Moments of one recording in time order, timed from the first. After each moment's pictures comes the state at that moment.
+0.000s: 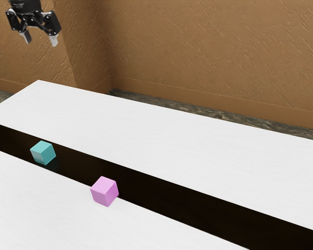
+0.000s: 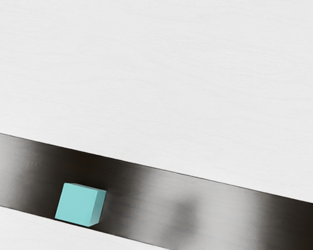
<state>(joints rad) -0.58 0.19 0.96 -1.21 -0.10 1.54 0.13</state>
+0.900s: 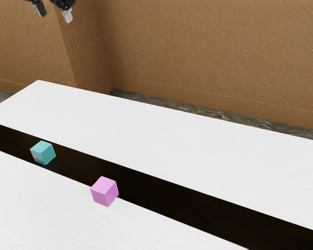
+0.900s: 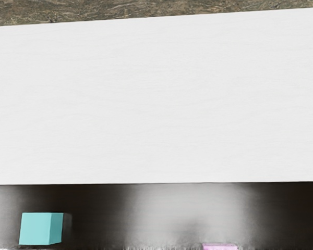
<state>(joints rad) -0.84 0.11 0.99 -1.06 -0.04 1.40 0.14</state>
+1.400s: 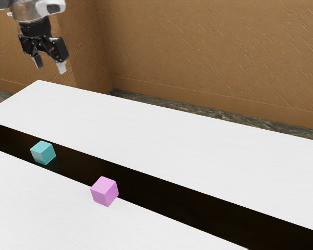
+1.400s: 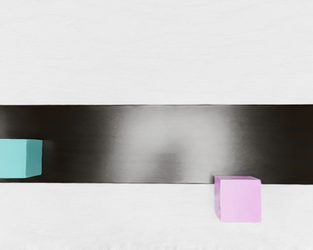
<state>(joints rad) -0.11 -0.08 0.25 -1.56 0.04 1.55 0.14</state>
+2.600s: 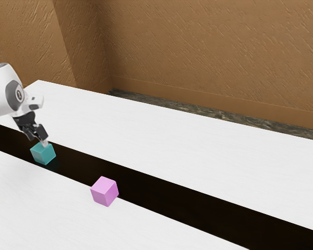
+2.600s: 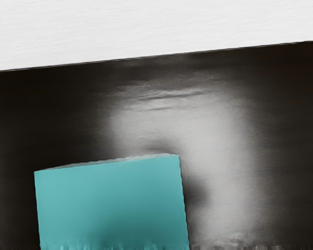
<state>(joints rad) 0.27 0.36 0.31 -1.88 -0.25 2.24 0.83</state>
